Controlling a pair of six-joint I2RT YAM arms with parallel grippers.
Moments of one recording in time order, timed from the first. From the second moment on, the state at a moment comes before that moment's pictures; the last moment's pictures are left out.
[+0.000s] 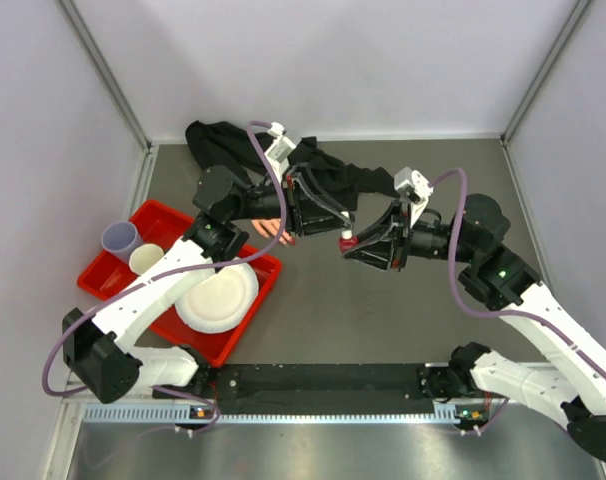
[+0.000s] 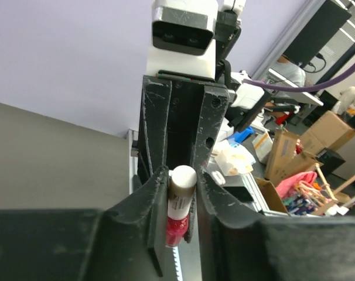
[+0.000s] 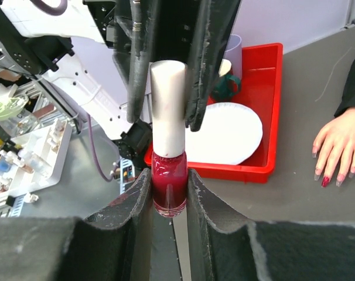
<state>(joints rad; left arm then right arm) -0.66 1.27 1.17 0.52 0.98 -0.87 0.65 0.88 1.01 -0.12 -0.74 0.31</state>
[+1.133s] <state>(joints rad) -0.73 1.18 1.33 -0.11 0.31 -0.62 1.00 0.91 1.06 -0.21 0.21 0.05</state>
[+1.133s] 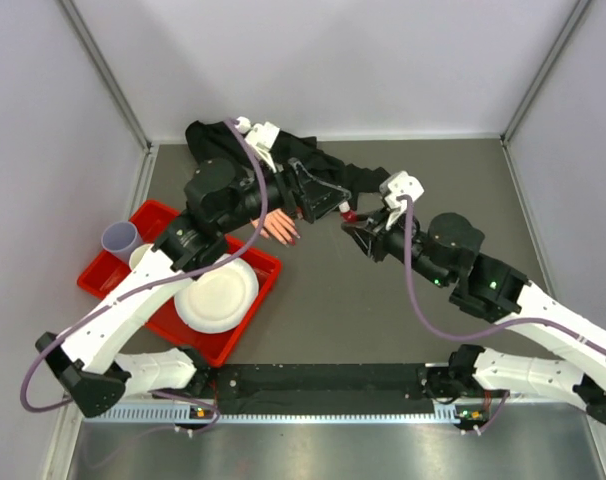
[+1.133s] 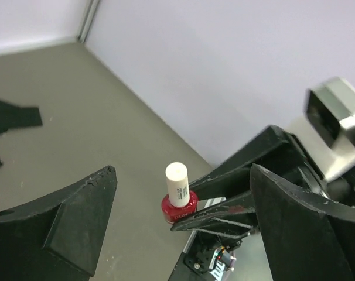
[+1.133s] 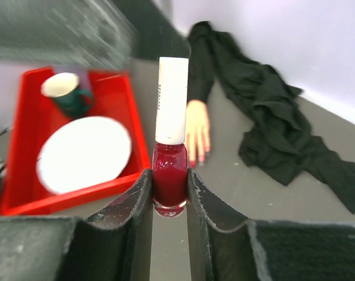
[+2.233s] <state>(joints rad) -0.68 1.21 1.14 0.52 0.83 -0.82 0.59 0.86 0.96 0.06 -0.78 0.44</state>
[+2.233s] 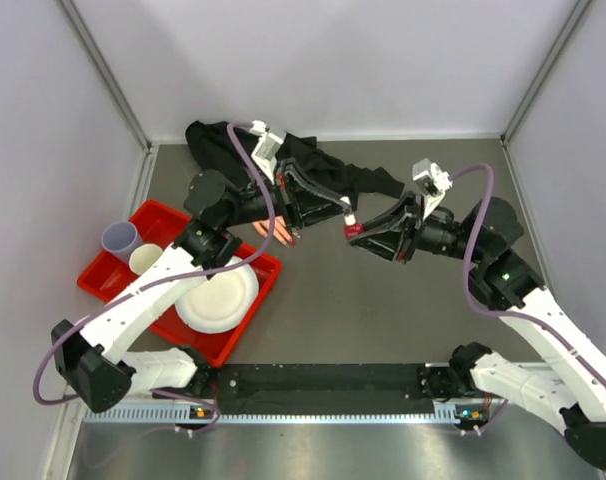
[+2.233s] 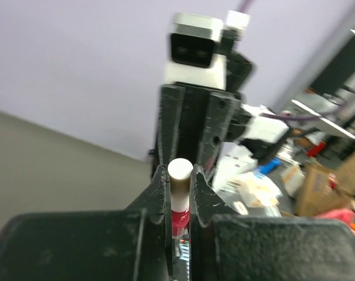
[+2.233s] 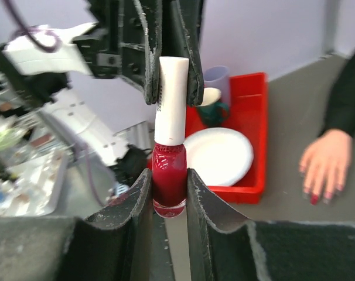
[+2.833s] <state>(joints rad) -1.01 1.32 1.44 -0.10 -0.17 -0.55 1.18 0.87 1.03 -0.18 0.68 -0.02</state>
